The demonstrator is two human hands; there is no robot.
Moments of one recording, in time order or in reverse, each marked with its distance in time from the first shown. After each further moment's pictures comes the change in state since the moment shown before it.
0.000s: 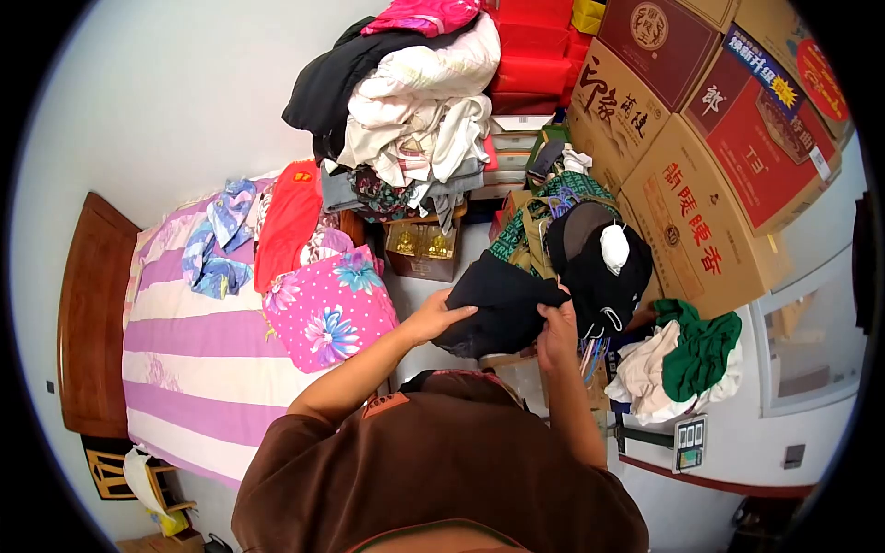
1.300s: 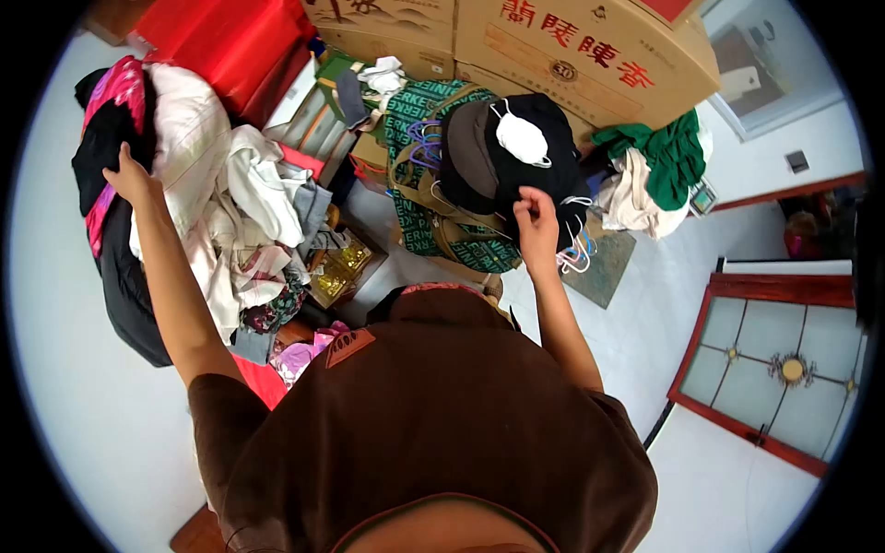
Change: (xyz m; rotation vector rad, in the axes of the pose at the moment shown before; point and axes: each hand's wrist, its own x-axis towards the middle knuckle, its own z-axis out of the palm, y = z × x) left_hand 0.539 0.302 -0.255 0.220 0.687 0.742; right_hand 0.130 0.044 -0.057 -0.767 0.994 -0.333
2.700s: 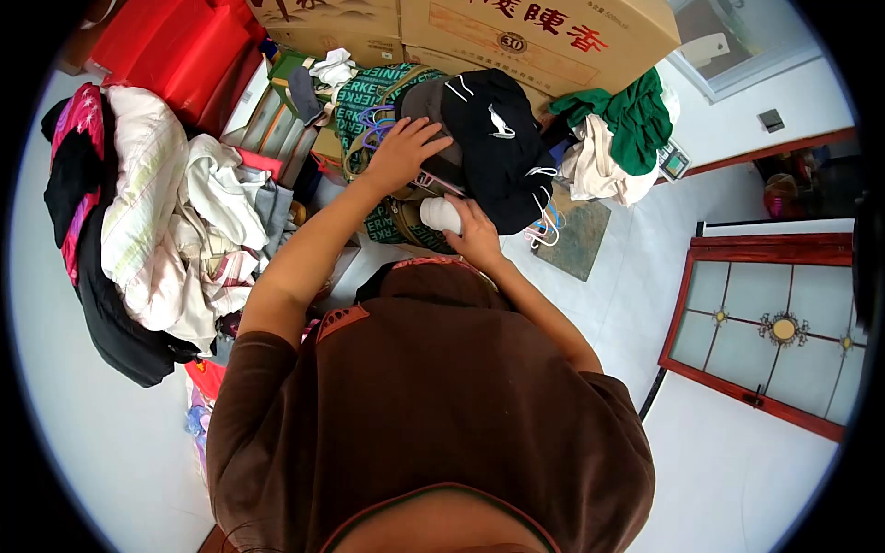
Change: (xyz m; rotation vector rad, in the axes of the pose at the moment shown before) left_hand -0.462 -0.011 0.136 0.230 -1.535 1.143; right_hand -0.039 0.053 0.001 -0.517 -0.381 -0.222
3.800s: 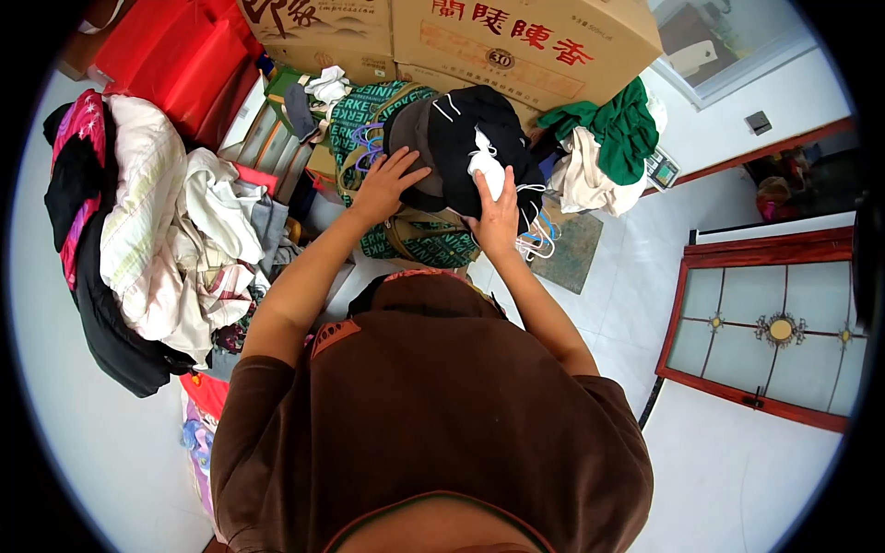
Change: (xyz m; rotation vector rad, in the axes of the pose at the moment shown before) left_hand -0.037 0.013 0.007 -0.093 -0.133 -0.169; right_hand 0.028 0.004 -0.047 -0.379 0.310 0.117
